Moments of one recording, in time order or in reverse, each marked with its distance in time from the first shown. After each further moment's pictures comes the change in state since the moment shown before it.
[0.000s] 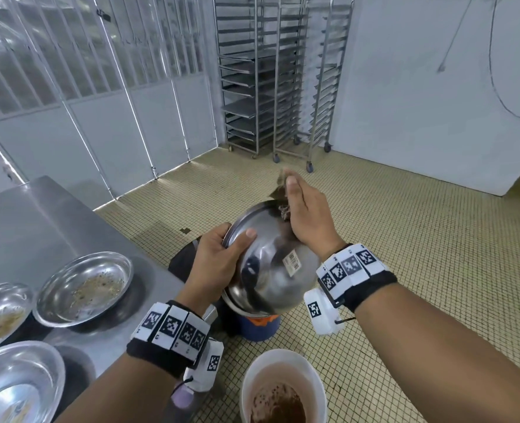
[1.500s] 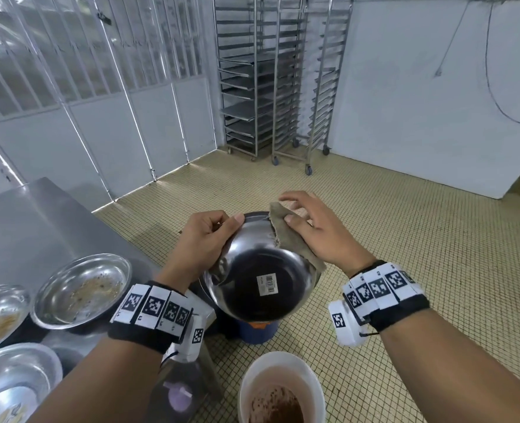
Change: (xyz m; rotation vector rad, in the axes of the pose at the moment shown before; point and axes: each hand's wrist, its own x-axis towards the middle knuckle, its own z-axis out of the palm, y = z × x) left_hand 0.020 0.030 -0.023 0.395 0.005 0.125; right_hand -0.020 0.018 -0.034 -0.027 -0.269 -0.127
